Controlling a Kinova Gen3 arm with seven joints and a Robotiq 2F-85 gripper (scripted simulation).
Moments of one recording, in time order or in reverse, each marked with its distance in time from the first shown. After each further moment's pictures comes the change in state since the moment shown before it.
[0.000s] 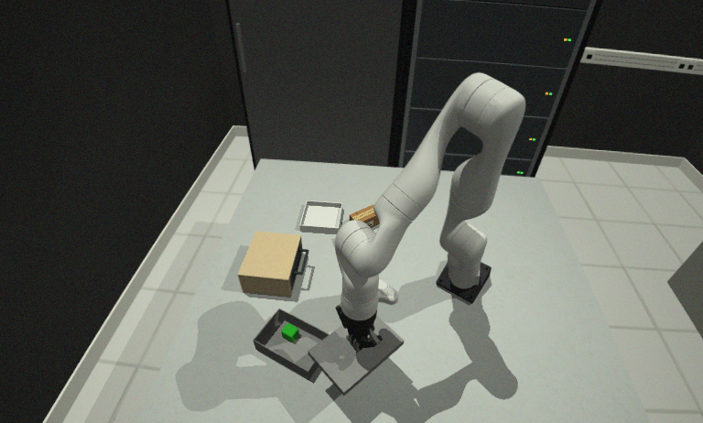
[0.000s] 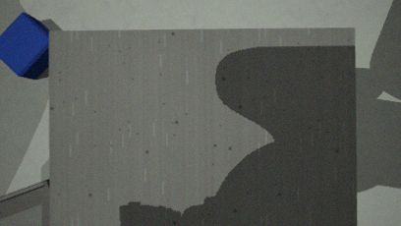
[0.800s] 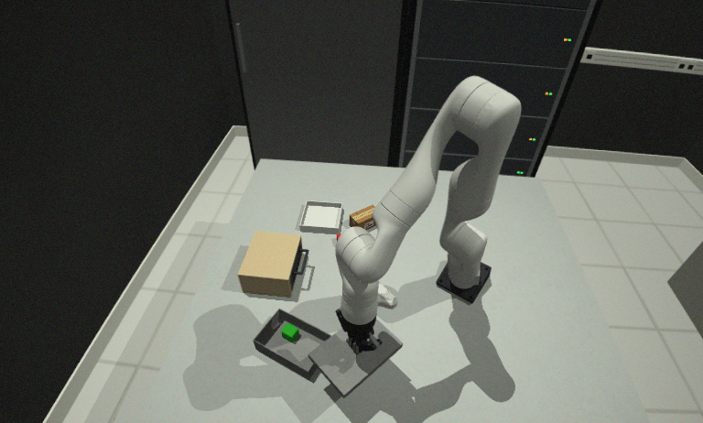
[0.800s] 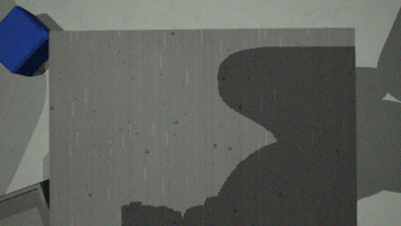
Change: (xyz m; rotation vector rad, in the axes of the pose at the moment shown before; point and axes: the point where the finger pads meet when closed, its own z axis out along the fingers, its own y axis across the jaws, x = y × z) arm 0.000 -0.001 0.016 0.005 -0.001 -0.006
